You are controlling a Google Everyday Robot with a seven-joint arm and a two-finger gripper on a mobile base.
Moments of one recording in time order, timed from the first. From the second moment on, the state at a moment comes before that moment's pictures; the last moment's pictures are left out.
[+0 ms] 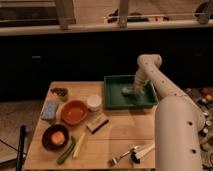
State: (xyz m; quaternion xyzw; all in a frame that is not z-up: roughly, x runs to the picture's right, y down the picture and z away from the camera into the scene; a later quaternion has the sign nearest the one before) arm 0.229 0.008 0.964 -0.30 -0.04 0.04 0.95
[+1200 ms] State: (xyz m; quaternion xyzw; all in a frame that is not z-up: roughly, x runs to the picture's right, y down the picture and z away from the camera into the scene) arm 0.208 0.043 0.941 -0.34 -0.08 -0.08 0.93
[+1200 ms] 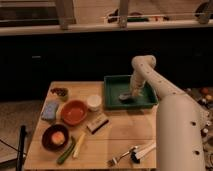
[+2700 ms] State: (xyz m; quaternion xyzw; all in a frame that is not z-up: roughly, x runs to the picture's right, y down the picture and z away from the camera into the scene) arm 0.186 0.039 0.948 -0.35 -0.09 -0.14 0.92
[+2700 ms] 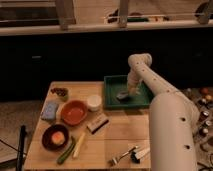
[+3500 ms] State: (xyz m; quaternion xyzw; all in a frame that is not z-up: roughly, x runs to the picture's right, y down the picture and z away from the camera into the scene) arm 0.245 0.054 0.942 -0.38 -0.07 -0.14 0.91
